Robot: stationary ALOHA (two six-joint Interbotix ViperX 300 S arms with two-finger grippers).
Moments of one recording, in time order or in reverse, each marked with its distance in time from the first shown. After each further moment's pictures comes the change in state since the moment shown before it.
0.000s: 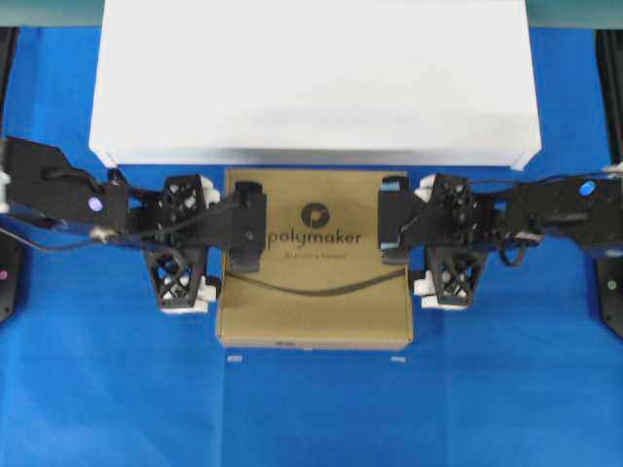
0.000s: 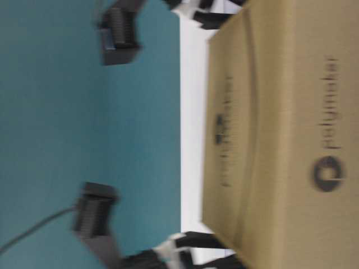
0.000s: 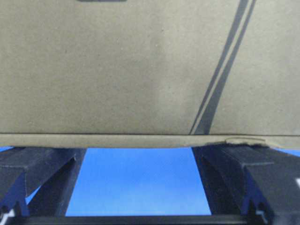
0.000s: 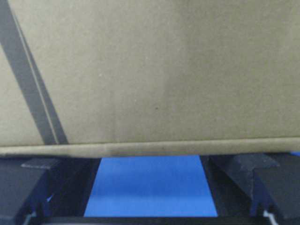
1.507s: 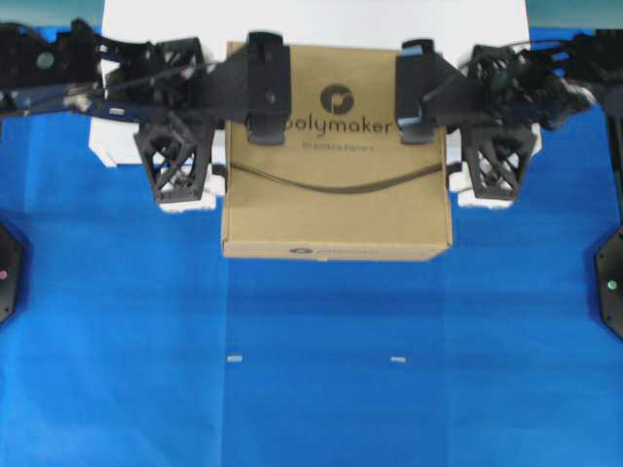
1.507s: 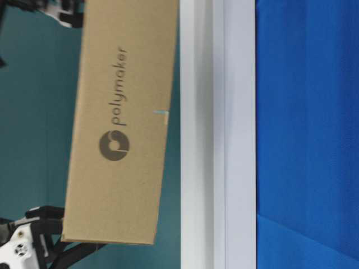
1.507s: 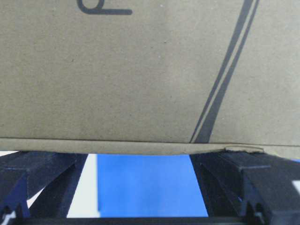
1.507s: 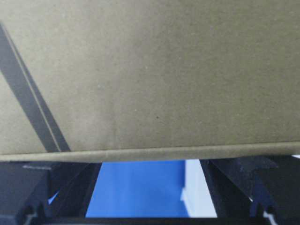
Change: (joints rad) left arm 0.167 -0.063 -0.417 0.015 0.428 0.152; right arm -0.236 -0.132 -0.310 0.040 0.531 -0.259
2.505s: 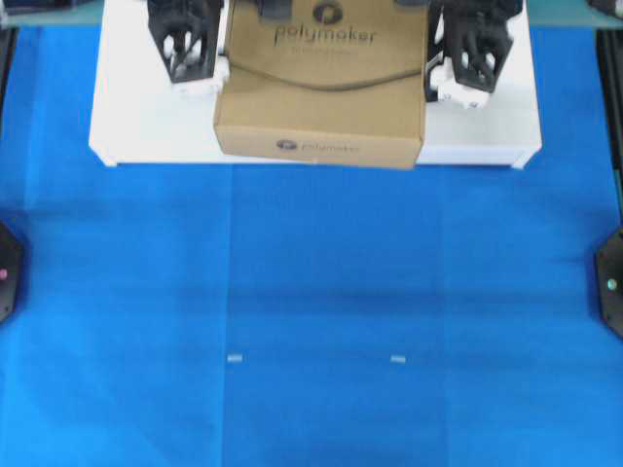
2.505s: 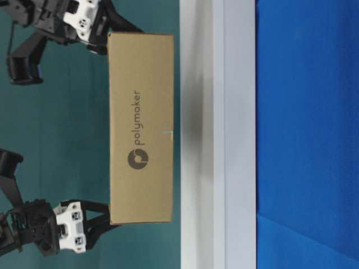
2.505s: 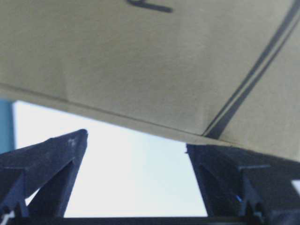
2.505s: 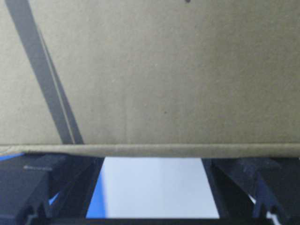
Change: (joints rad) left arm 0.311 0.173 -0.143 0.015 -0.002 0.216; right arm -0.370 0.206 -0.153 0.390 -0.015 -0.453
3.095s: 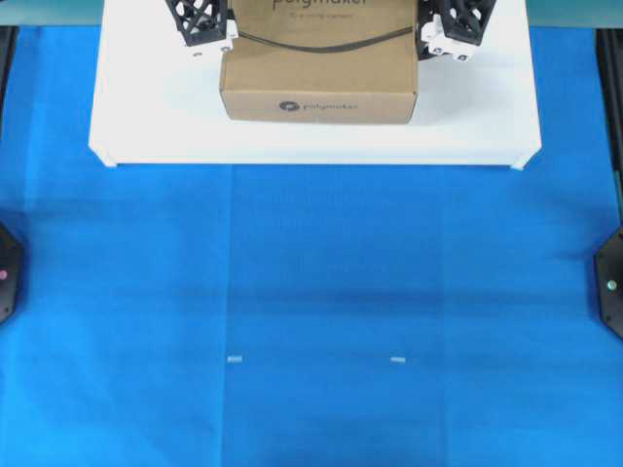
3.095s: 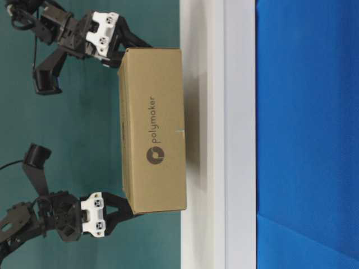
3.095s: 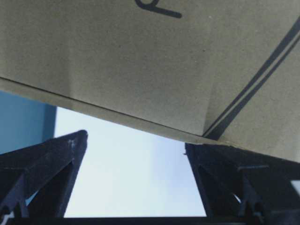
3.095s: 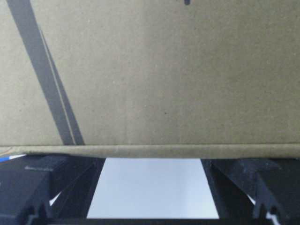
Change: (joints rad) left arm 0.066 0.112 -0.072 0.003 0.000 0.017; right arm -0.084 0.152 -0.147 0.018 0.025 -0.163
